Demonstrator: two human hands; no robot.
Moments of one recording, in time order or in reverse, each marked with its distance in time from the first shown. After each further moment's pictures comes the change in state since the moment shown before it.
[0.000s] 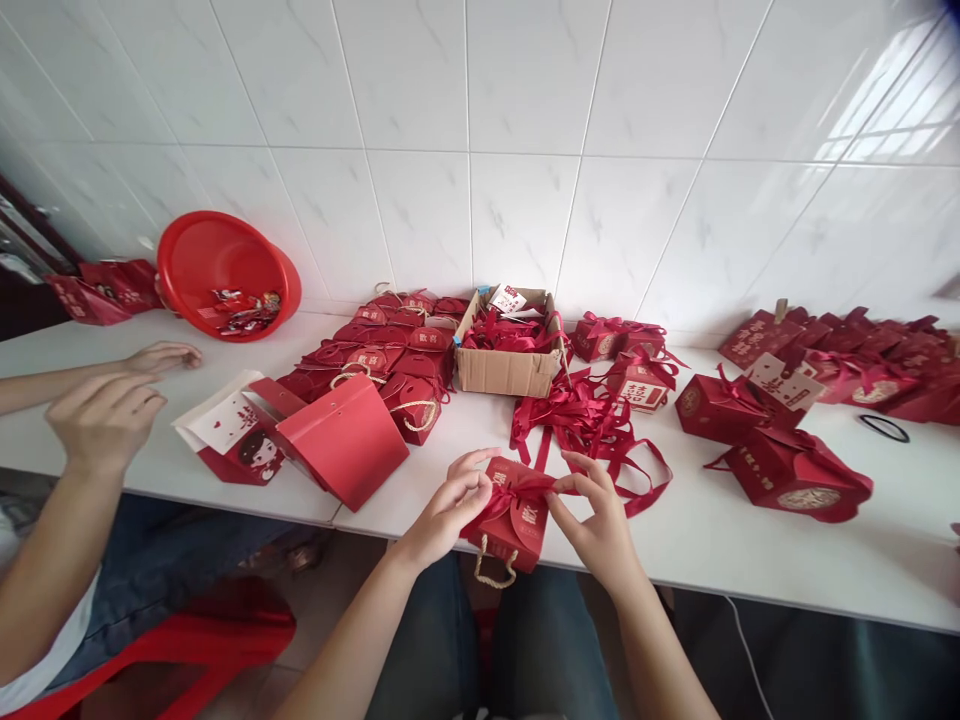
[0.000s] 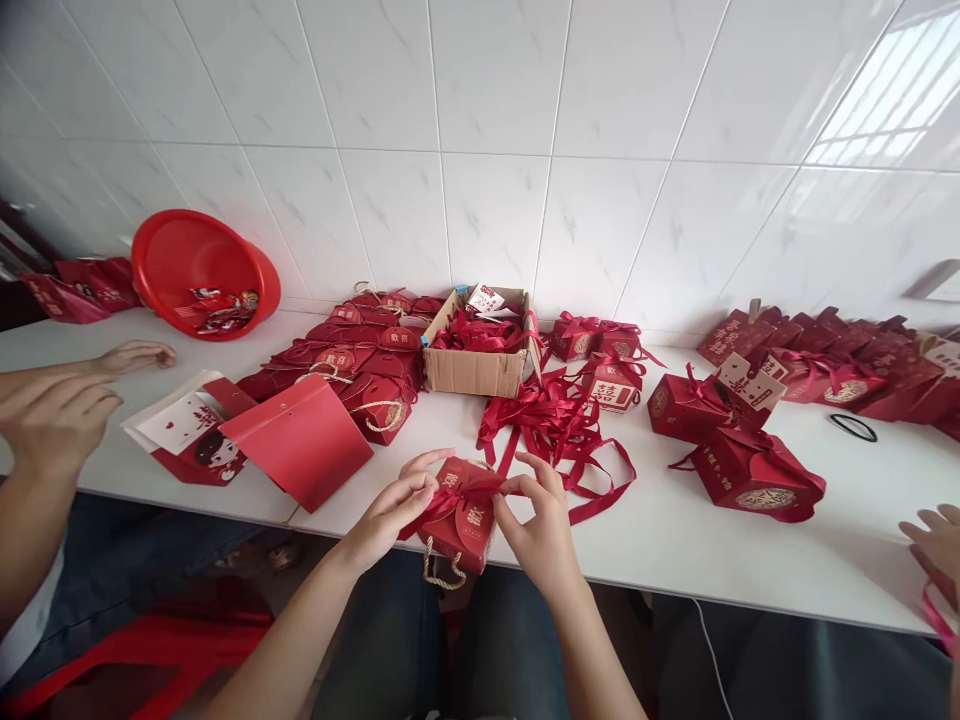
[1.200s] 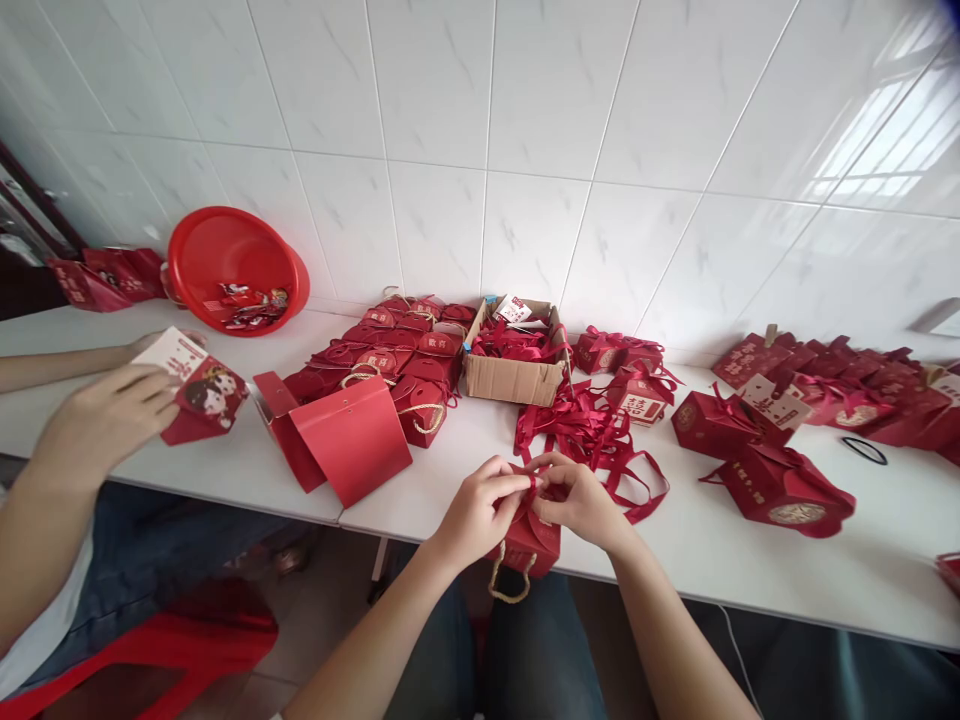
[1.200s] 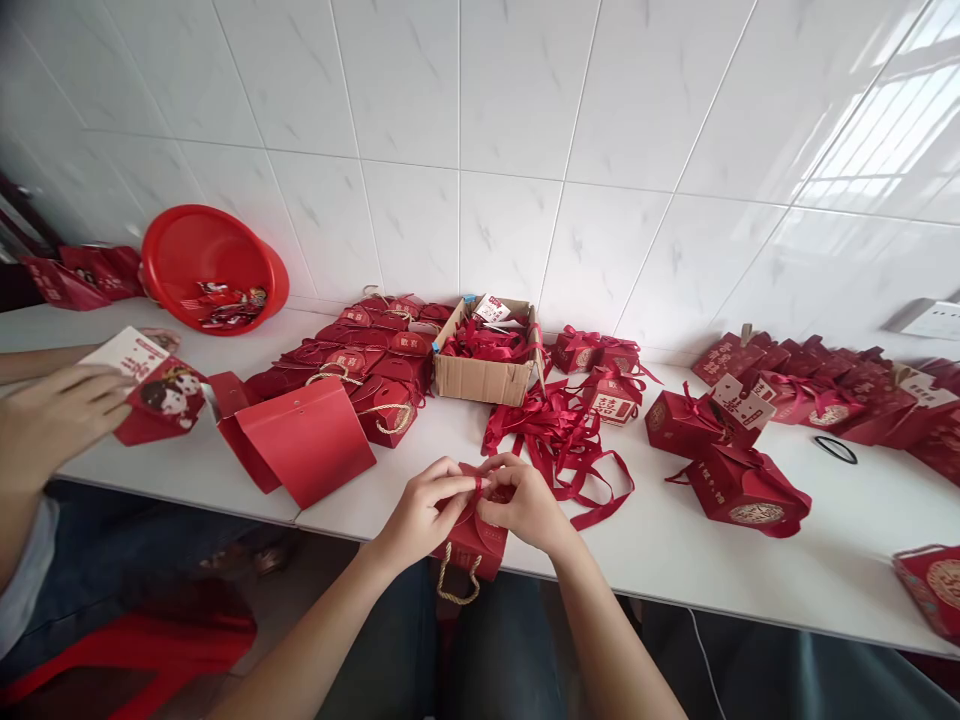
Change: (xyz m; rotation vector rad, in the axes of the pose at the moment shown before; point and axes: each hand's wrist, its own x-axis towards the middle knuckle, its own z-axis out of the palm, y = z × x) left_hand 0.013 -0.001 0.020 0.420 0.128 0.515; right_hand 0.039 -0.027 0.001 0.212 -0.497 0.088
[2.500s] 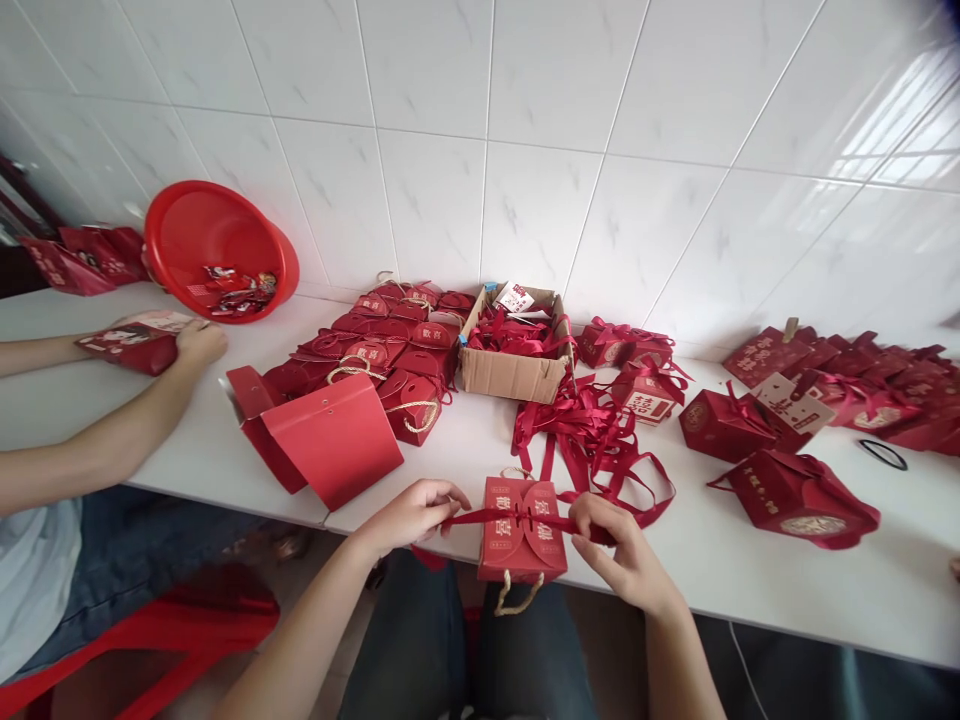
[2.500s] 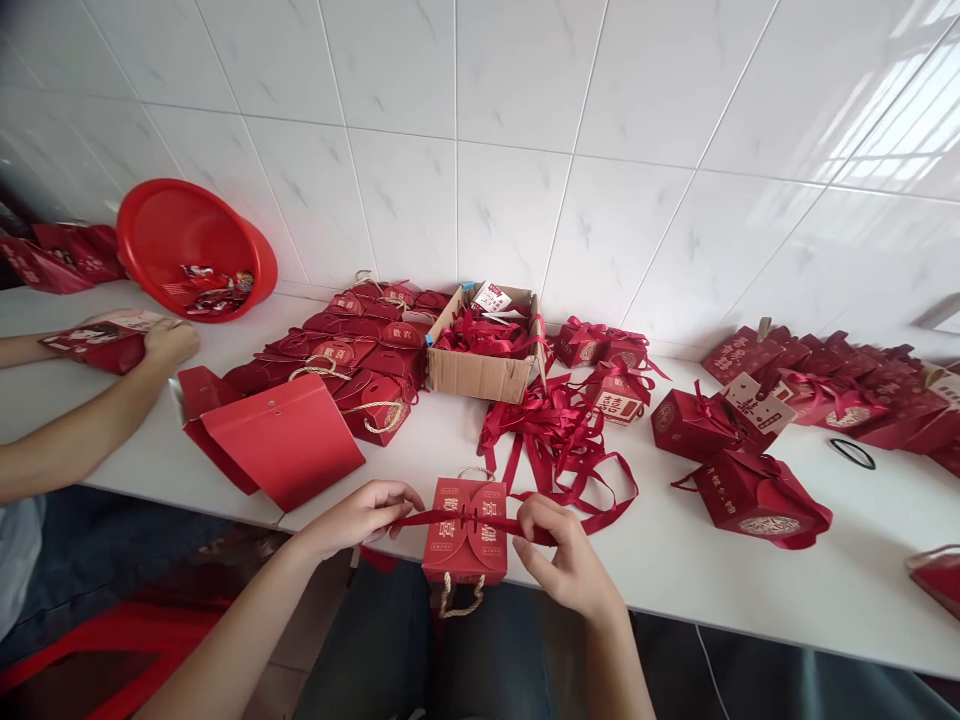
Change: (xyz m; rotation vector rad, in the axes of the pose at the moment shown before) left_hand -0.015 -0.035 -0.056 -0.446 -0.332 -0.913; right_hand -0.045 0.033 -0.020 -0.094 0.052 -0.085
